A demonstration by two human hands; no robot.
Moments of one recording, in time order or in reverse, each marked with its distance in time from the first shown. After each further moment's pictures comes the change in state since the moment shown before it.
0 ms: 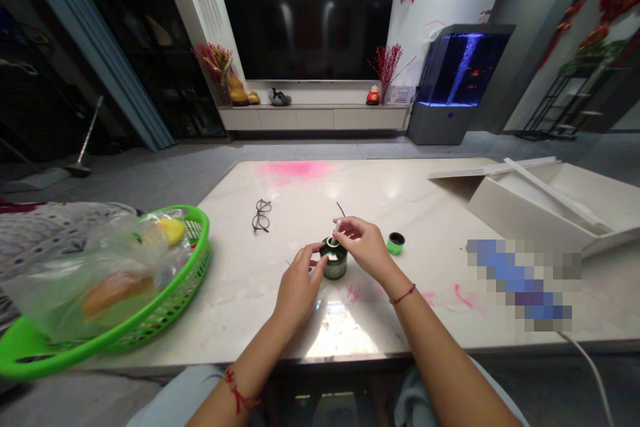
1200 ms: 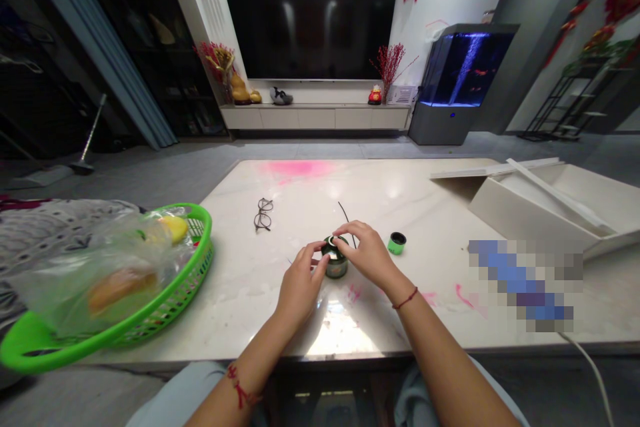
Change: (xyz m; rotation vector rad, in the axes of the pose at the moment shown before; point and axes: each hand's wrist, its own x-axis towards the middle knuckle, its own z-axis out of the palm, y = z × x) left_hand 0.000 0.000 0.001 -0.020 -0.003 -0.013; right_hand -0.007 0.004 -0.003 -0.371 -0.070 -0.209
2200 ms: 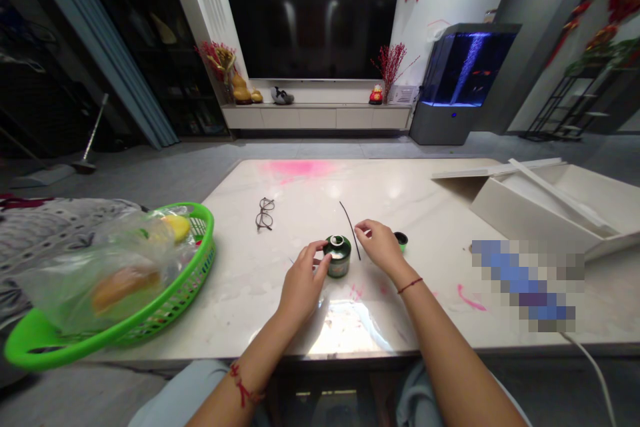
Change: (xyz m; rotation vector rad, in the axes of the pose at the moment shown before) left_hand -0.001 0.001 -0.001 0.019 -0.017 -0.024; right_hand 0.008 0.037 -0.006 -0.239 -0.034 0.323
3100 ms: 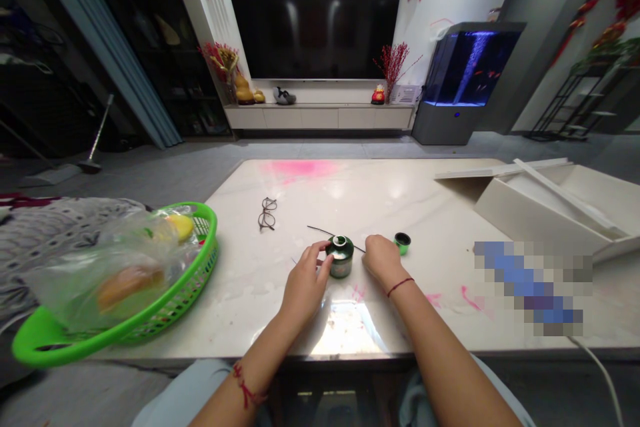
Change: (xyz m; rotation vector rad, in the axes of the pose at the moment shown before) left_hand -0.002 0.000 -0.001 0.052 0.000 0.034; right_hand -0.011 -0.007 0.011 -0.615 -0.243 0.102
